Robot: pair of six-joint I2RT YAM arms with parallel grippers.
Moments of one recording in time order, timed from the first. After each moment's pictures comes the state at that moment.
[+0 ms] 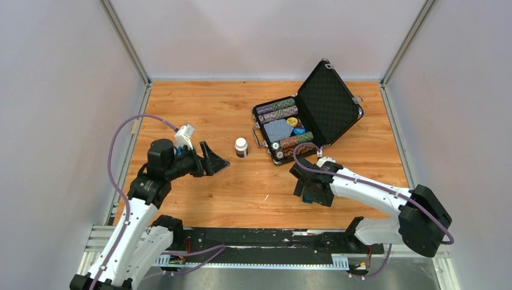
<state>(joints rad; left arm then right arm) -0.23 0.67 0.66 -0.44 0.55 -0.57 0.86 1.24 0.73 -0.91 0.33 1.19</state>
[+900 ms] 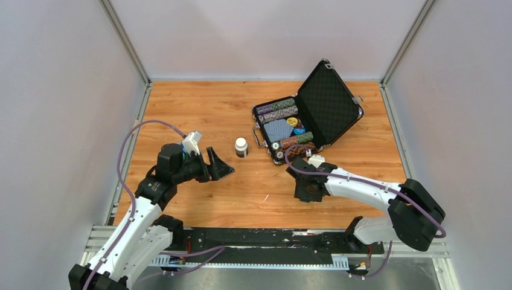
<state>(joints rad) -0.33 0.69 0.57 -0.39 0.49 -0.63 0.85 1.35 0.71 -0.73 0.29 1.01</state>
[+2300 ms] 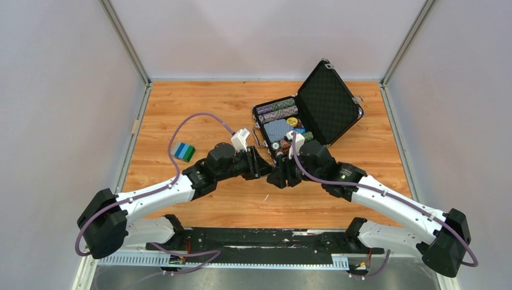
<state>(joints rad) -0.87 1.17 0.64 0.19 0.20 -0.97 0.88 1.03 0.80 -0.35 -0.16 0.51</state>
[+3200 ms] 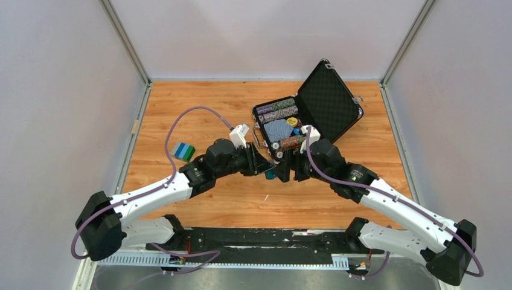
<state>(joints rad) -0.88 1.15 0.71 0.10 0.15 -0.89 0.85 0.95 0.82 -0.41 -0.02 0.58</state>
